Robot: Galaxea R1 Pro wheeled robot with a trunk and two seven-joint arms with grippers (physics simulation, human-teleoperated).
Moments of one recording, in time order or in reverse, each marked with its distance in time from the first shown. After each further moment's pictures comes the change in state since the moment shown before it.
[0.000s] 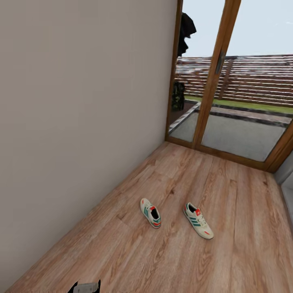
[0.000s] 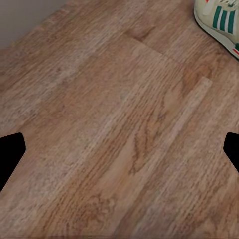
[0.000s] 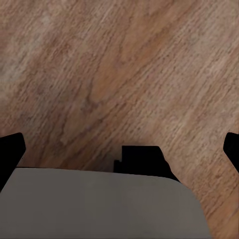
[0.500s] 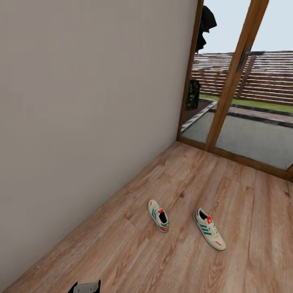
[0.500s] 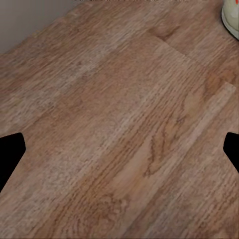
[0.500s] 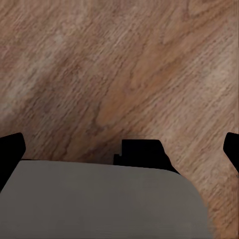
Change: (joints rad) left arm 0.000 0.000 0.000 0.000 0.000 0.000 0.000; right arm 0.000 0.000 0.000 0.000 0.000 0.000 0.000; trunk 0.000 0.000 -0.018
